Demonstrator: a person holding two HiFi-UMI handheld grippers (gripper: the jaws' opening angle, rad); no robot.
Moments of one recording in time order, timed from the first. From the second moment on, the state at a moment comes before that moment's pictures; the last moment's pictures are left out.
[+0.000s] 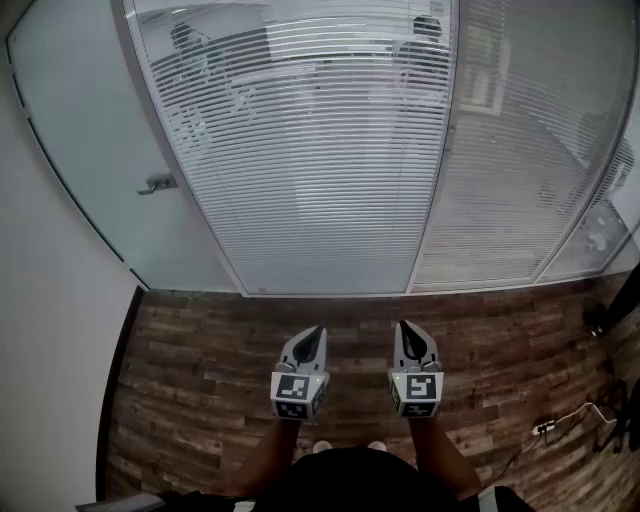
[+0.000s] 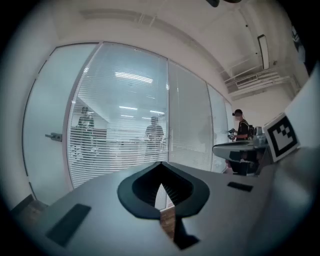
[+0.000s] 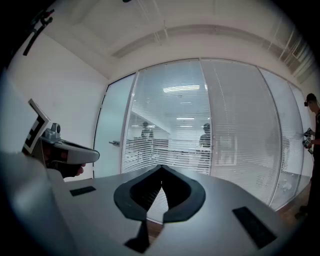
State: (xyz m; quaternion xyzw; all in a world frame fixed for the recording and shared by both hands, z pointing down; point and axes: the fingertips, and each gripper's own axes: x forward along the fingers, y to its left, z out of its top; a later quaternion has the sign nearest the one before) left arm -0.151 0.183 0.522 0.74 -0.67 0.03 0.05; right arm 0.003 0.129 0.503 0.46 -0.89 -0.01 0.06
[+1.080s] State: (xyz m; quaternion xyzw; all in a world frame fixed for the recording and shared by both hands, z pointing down) left arm -0.167 0.176 0.527 0.75 -0.66 0.04 0.05; right arm -0.013 0.131 0.514 0.46 -0.89 -0.01 0.07
